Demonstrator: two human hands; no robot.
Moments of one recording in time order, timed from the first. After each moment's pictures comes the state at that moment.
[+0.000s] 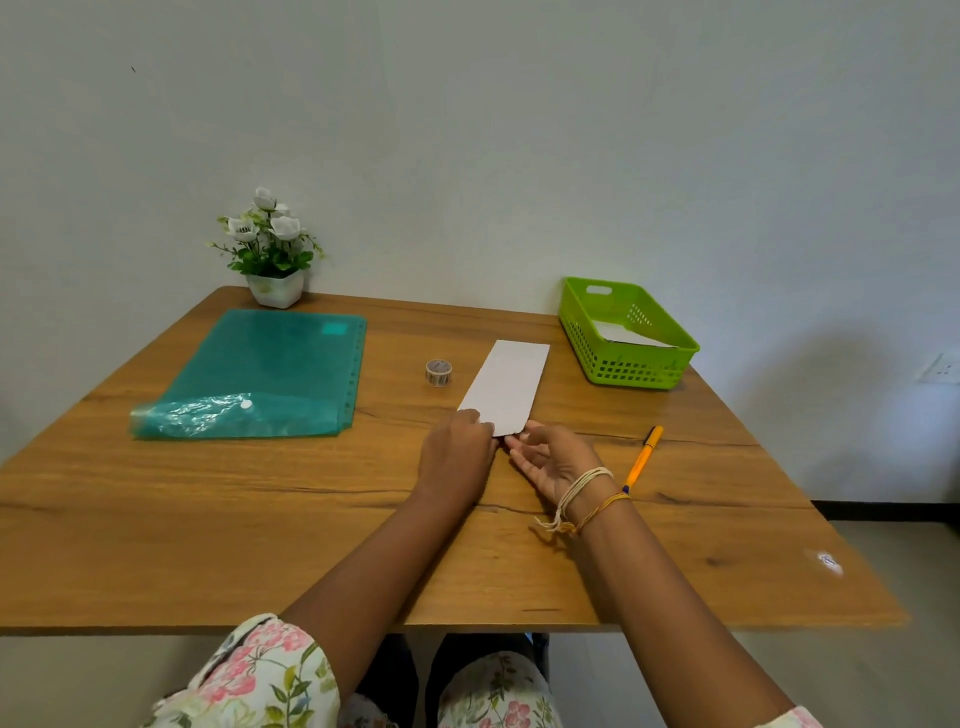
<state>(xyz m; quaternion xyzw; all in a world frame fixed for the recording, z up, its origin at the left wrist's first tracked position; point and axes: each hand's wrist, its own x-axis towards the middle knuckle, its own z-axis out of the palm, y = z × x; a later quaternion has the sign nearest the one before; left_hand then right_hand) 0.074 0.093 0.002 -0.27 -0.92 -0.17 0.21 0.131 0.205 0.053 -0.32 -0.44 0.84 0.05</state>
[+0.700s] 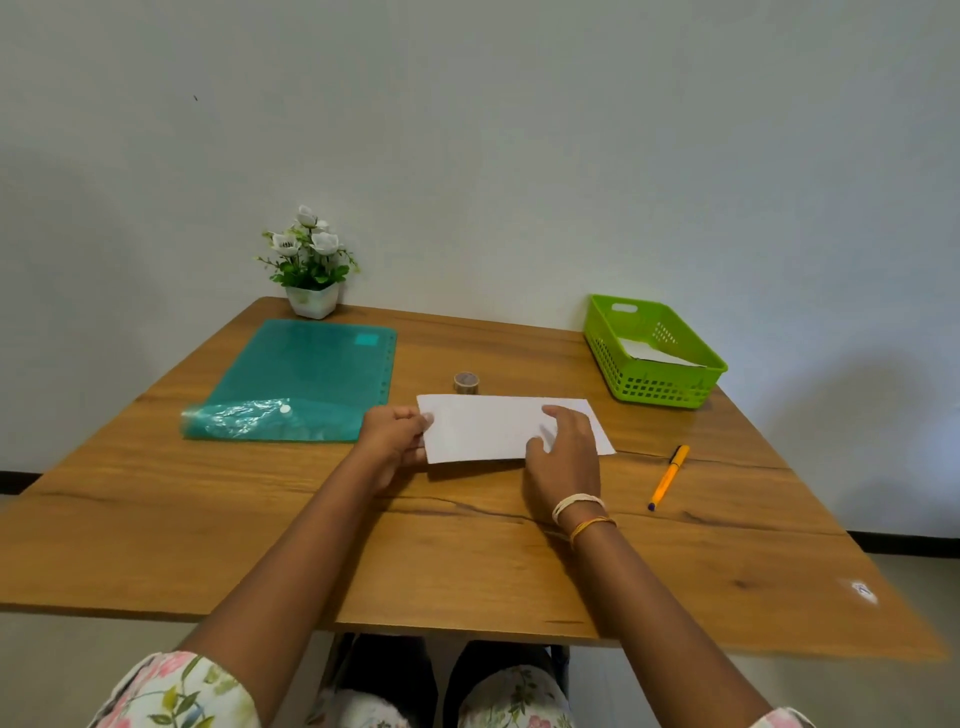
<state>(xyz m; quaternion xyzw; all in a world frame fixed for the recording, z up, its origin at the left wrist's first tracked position) 0.043 0.003 0.044 0.07 -0.67 -0.72 -0.15 0.124 0.188 0.035 -0.18 -0.89 0.33 0.26</state>
